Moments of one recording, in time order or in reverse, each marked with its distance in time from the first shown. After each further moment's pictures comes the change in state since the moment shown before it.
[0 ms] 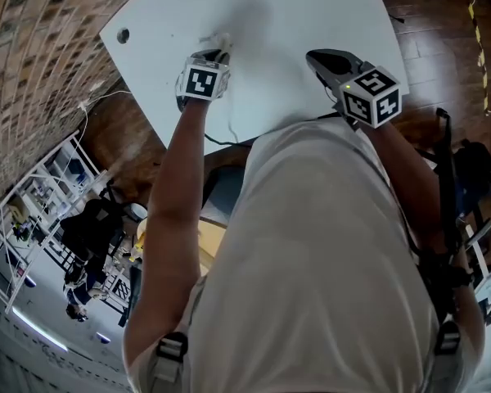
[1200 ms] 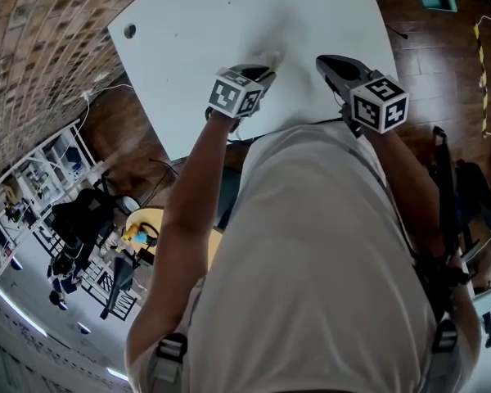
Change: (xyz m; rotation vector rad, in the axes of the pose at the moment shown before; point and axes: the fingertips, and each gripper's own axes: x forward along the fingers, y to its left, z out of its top) left arm -0.004 -0.147 0.040 -0.065 -0.119 -0.342; right arm -0.036 -0.026 0.007 0.047 -0.042 0.037
